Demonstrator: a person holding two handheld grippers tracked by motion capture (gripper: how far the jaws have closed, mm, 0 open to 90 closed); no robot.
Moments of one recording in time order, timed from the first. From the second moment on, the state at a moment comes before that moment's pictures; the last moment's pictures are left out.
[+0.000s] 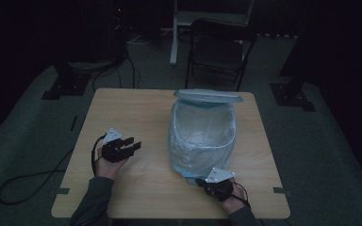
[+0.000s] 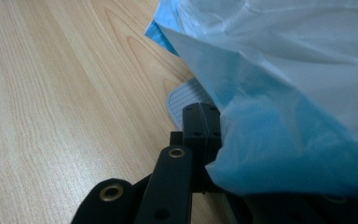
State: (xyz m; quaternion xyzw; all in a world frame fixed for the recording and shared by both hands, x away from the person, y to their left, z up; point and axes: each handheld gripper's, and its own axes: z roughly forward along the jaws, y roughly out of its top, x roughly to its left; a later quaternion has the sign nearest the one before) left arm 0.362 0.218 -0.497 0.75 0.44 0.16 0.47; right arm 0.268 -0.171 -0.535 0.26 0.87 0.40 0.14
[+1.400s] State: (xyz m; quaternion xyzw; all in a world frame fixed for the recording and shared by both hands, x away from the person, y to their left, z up) left arm 0.362 0.216 -0.496 0.75 0.44 0.15 0.47; right arm 0.264 -0.170 -0.532 0.26 0.86 0.41 0.15
